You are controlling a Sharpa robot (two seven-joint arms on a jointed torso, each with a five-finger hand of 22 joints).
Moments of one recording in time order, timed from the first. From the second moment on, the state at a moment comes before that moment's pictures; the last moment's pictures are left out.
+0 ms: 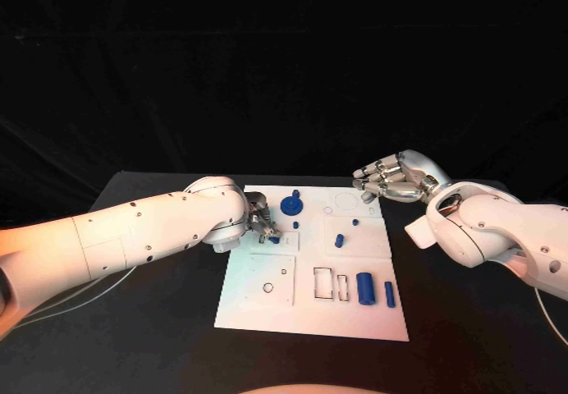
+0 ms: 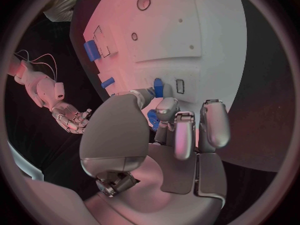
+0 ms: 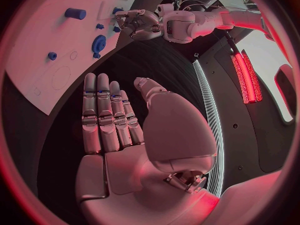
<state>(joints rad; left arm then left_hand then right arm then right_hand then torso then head) 1.22 -0.65 -0.02 1.37 -1.11 0.07 -0.62 1.29 -0.21 0.62 0.28 0.06 0.97 0.06 0.49 0.72 1.33 -0.02 1.11 1.09 1.47 -0.07 1.53 1.31 0.08 1.36 0.04 1.43 1.26 1.31 -0.86 -0.12 1.57 -0.66 -0.47 0.08 1.29 -0.13 0.24 0.11 0.49 1.00 0.19 0.10 0.07 1.13 0.13 0.21 0.07 1.28 0.07 0.07 0.22 0.18 1.09 0.18 0.14 0.47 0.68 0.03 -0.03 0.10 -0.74</state>
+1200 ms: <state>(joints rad) 1.22 -0.65 -0.02 1.38 -1.14 0.09 -0.63 1.25 -0.21 0.63 0.27 0.18 0.98 0.06 0.51 0.75 1.35 -0.03 1.13 1.11 1.47 -0.07 1.53 1.31 0.08 1.37 0.03 1.44 1.28 1.31 -0.86 -0.12 1.57 -0.66 -0.46 0.08 1.29 -0.13 0.24 0.11 0.49 1.00 0.19 0.09 0.07 1.13 0.13 0.21 0.07 1.28 0.07 0.07 0.22 0.18 1.09 0.18 0.14 0.47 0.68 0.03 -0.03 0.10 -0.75</state>
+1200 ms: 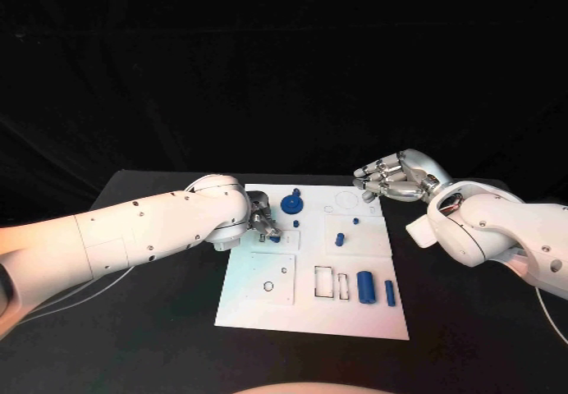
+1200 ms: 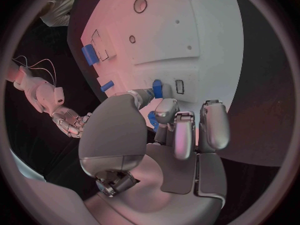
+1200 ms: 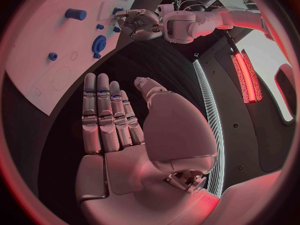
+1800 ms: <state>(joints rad) 1.22 -0.64 -0.02 1.37 -1.15 0.09 -0.64 1.18 -0.22 0.66 0.22 0.17 0.98 0.04 0.53 0.76 1.37 -0.04 1.14 1.11 1.47 -0.09 1.53 1.31 0.07 1.38 0.03 1.44 1.29 1.31 -0.86 -0.12 1.57 -0.66 -0.46 0.08 1.29 -0.13 0.24 0.11 0.49 1.00 0.20 0.09 0.07 1.13 0.13 0.21 0.07 1.28 0.08 0.07 0.22 0.18 1.09 0.18 0.14 0.47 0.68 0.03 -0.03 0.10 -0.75</state>
